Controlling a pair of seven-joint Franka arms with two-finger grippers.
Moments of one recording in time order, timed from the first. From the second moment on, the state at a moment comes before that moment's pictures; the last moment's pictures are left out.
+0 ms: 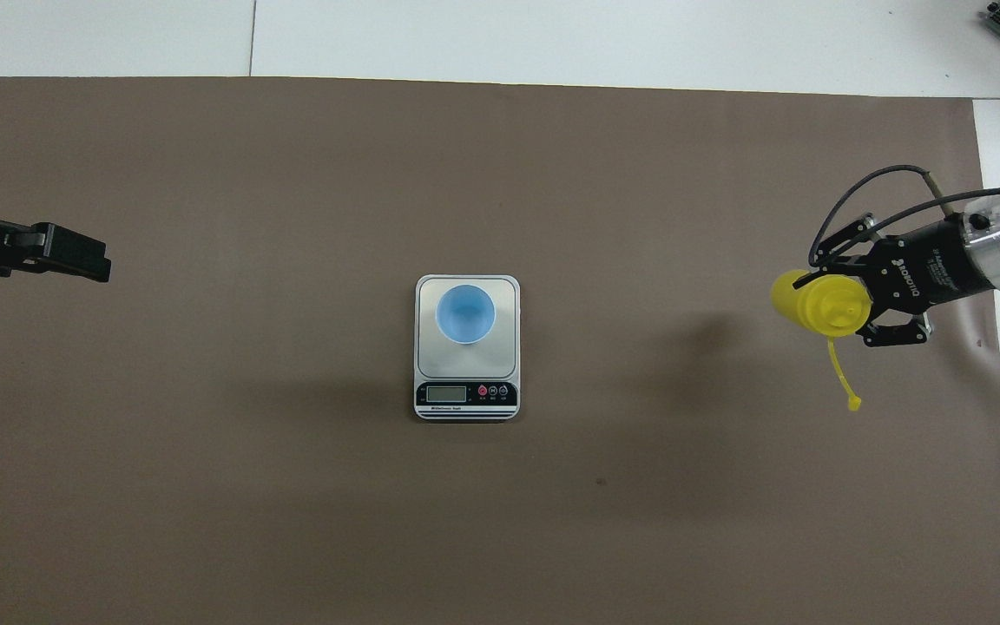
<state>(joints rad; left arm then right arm) 0.05 0.04 -0.13 -1.55 -0.02 1.58 0.03 -0.26 0.17 0.11 -1.74 0.47 1.63 0.75</state>
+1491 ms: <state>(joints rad) 0.05 0.04 -0.14 -1.55 -0.02 1.58 0.03 -0.36 0.38 0.11 -1.53 0.05 1.27 -0.01</state>
